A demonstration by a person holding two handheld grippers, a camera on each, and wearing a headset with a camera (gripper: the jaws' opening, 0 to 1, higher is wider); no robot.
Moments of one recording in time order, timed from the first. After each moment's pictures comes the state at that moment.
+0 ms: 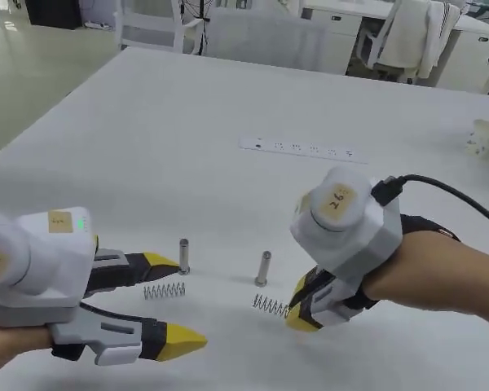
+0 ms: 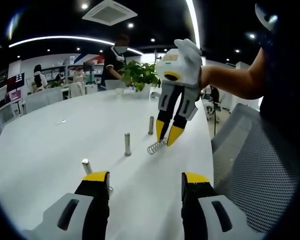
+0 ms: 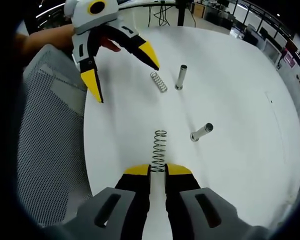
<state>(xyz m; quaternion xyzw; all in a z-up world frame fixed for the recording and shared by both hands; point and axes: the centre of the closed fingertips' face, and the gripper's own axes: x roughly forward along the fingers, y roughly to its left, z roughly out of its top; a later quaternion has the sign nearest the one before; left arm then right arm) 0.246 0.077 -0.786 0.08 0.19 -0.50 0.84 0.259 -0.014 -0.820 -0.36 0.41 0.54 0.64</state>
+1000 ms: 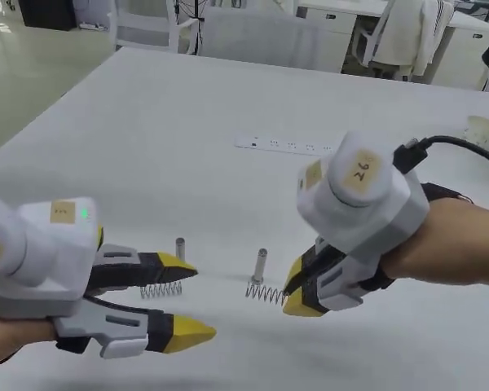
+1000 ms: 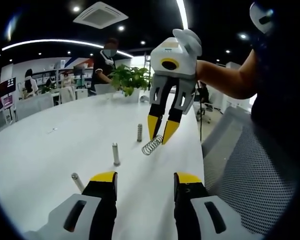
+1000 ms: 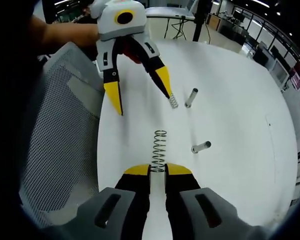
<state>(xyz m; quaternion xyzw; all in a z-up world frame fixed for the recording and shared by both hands) 0.237 0.058 -0.770 0.08 0.17 -0.54 0.82 0.246 -0.007 -0.784 -0.38 0.36 0.59 0.61</state>
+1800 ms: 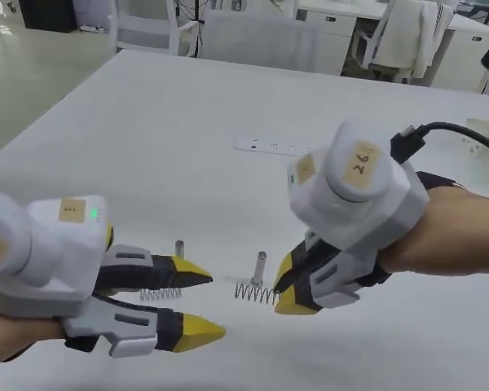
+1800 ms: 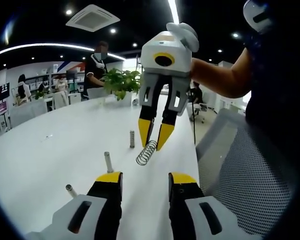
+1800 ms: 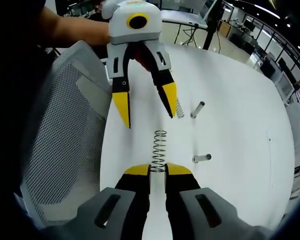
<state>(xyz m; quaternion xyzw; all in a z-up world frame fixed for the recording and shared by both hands) 0.232 0.044 -0.760 0.08 0.16 -0.56 0.81 0.239 0.006 -0.772 -0.40 0.34 0.61 0.59</state>
